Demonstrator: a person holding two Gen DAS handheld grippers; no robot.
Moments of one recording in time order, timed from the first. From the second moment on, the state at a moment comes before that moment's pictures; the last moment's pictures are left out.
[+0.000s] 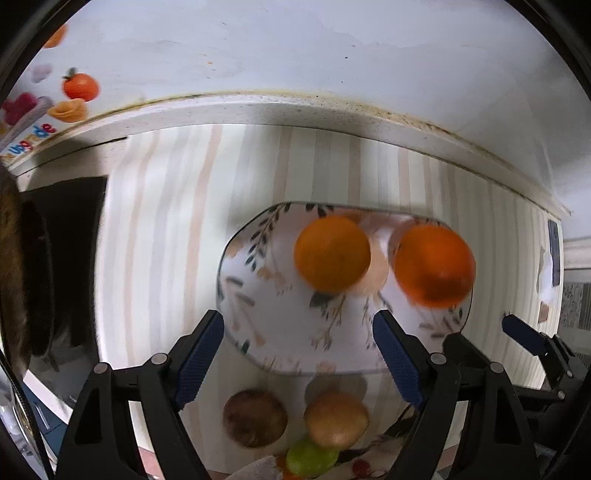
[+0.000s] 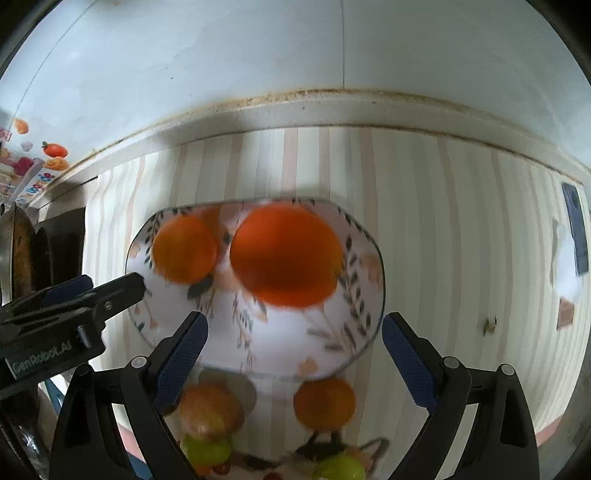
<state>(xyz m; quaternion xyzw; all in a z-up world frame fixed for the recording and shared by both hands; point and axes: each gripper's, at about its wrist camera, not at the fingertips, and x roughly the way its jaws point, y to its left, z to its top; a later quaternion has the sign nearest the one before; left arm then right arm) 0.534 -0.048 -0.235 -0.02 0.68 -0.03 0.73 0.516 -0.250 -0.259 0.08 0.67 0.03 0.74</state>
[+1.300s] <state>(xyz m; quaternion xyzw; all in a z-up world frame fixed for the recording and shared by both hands) 0.349 -0.023 -0.124 -0.01 0.55 -0.03 0.84 0.329 -0.247 -0.113 0.11 0.52 0.03 0.84</state>
